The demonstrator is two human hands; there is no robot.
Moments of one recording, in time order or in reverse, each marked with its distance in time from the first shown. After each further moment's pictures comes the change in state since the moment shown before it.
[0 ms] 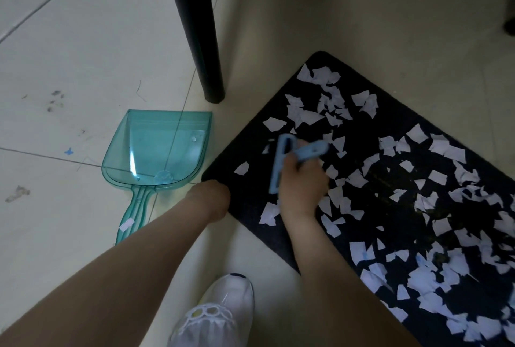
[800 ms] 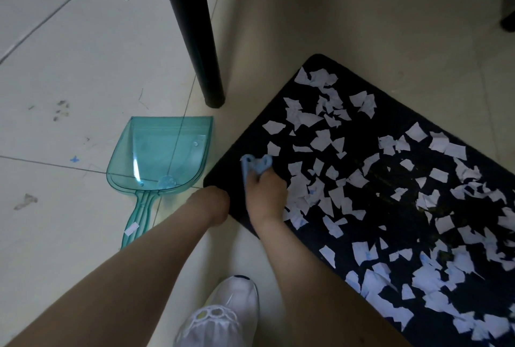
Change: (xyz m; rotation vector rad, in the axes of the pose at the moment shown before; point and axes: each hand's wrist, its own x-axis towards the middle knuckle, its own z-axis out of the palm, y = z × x) left_hand 0.002 -0.003 0.008 -0.019 -0.008 0.005; right_hand -0.027 0.007 0.051 -0.095 -0.273 0.070
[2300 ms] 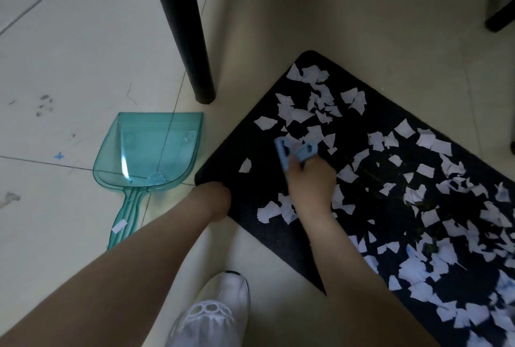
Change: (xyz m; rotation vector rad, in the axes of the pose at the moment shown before) left_hand 0.011 0.012 -0.002 0.059 -0.072 0.085; right_hand 0.017 0.013 -0.086 -0.060 0.129 -0.086
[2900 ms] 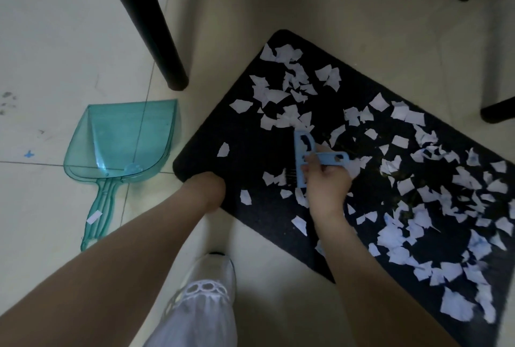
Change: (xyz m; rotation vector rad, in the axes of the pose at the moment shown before) left_hand 0.003 0.030 0.003 0.076 -0.012 0.049; right_hand -0.018 0.065 -0.035 0.498 0.184 0.254
